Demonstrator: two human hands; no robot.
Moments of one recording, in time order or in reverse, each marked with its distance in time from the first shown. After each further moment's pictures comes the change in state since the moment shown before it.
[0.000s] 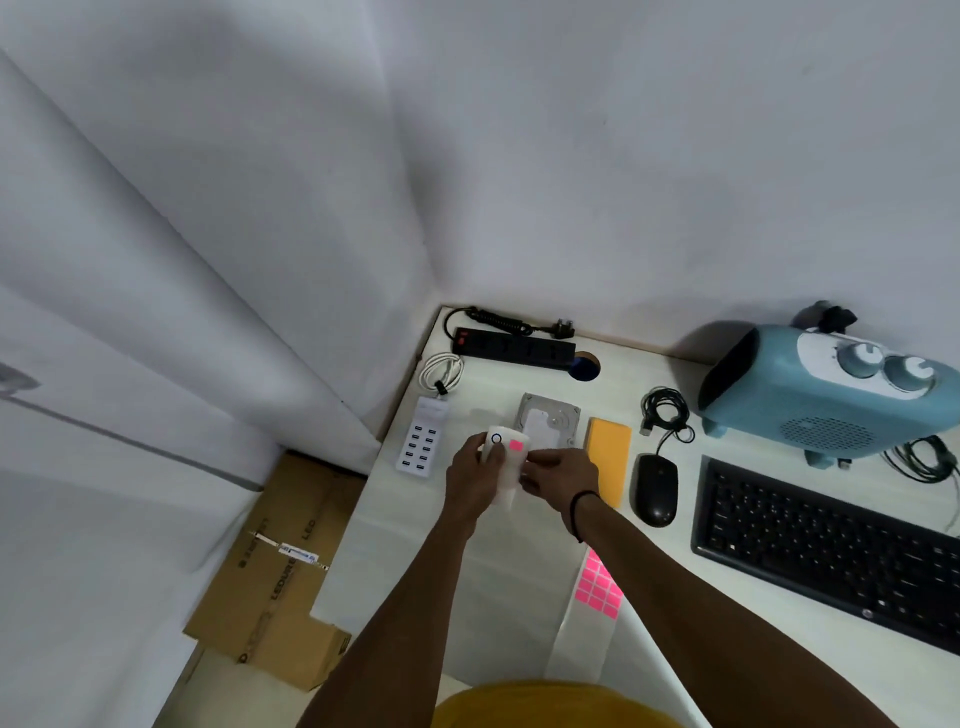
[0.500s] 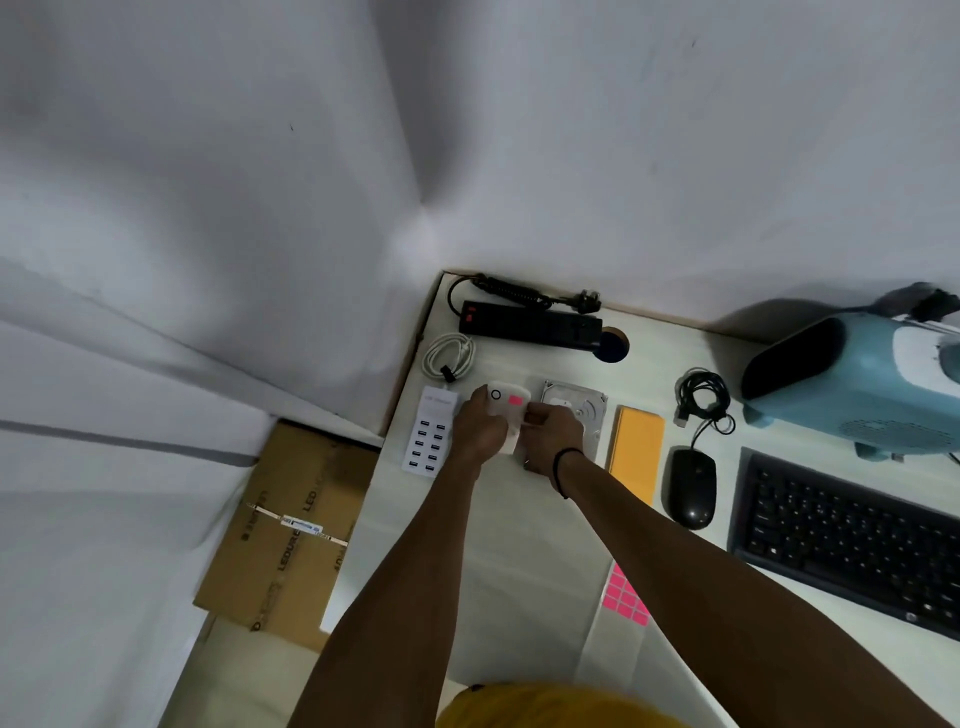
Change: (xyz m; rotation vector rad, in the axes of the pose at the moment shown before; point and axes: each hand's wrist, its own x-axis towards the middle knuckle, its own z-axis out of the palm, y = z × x) left_hand 0.108 0.017 -0.015 0.145 -0.123 -0.118; right_hand 0.081 -0.034 0.058 -0.190 0.019 0.056
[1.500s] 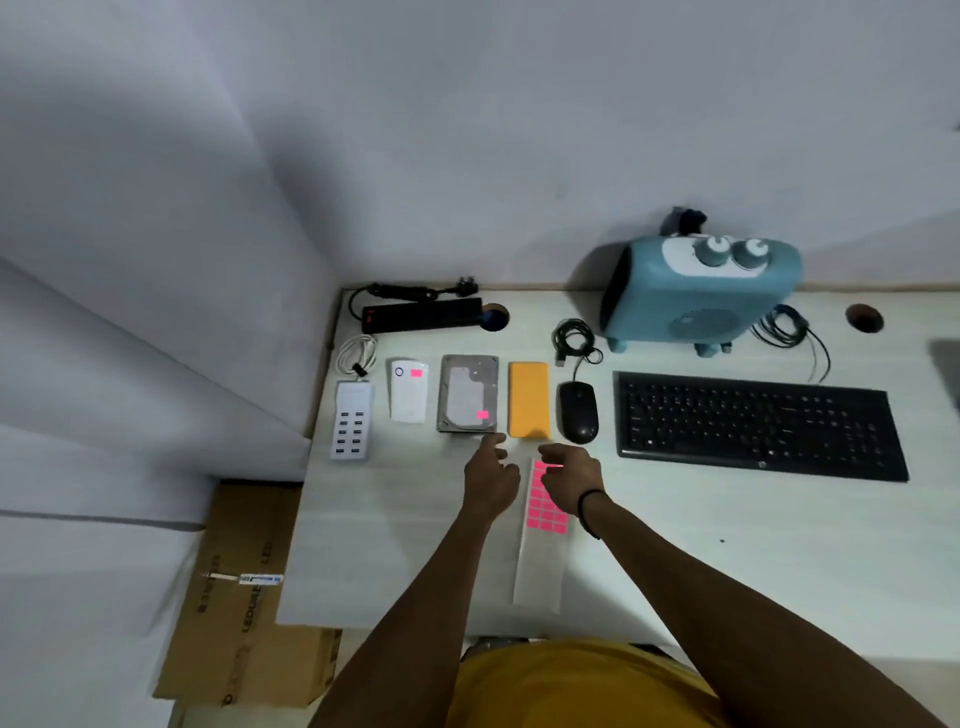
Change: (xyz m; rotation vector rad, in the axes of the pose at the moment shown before) left_hand -0.158 -0.034 0.125 0.130 -0.162 0.153; right_hand -0.118 0.159 -0.108 -0.037 0.104 0.024
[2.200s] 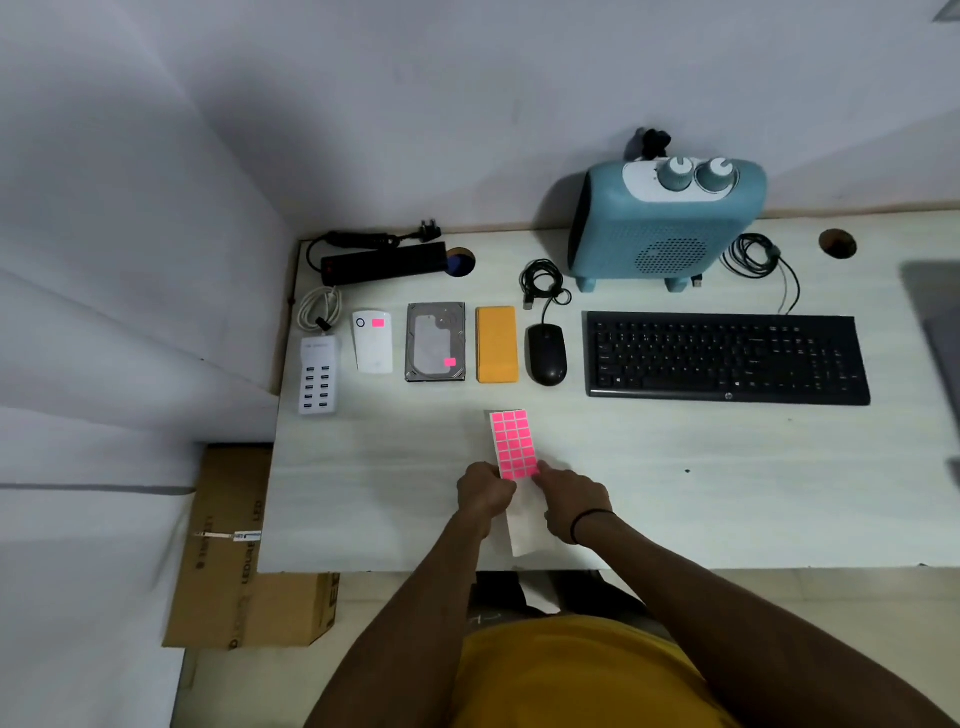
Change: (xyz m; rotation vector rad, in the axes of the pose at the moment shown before) left_hand -0.031 -0.057 0.065 0.140 -0.078 -0.286; right_hand -0.046 0.092 0.003 -0.868 -0.266 -0.161
